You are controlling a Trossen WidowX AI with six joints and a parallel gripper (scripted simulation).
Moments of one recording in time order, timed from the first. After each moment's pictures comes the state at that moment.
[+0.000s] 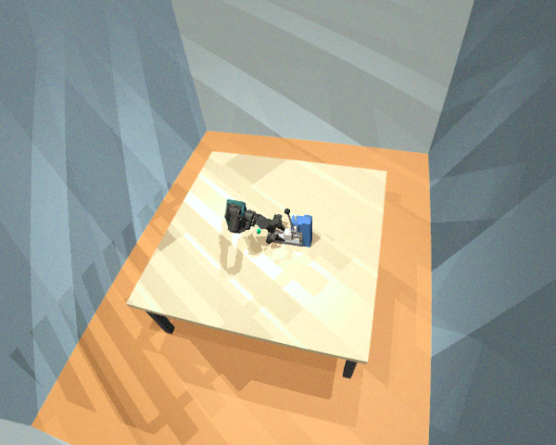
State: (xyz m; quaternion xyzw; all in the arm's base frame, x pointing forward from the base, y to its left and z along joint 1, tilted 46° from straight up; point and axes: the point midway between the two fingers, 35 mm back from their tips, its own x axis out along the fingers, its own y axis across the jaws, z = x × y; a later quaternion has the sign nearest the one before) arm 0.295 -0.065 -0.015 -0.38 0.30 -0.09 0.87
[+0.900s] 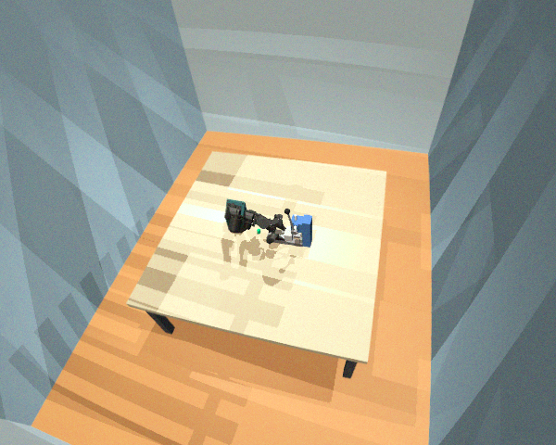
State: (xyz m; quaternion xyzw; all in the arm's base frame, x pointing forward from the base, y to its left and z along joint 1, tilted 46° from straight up) arm 0.298 -0.064 -0.013 -0.39 0.30 -0.09 0.87
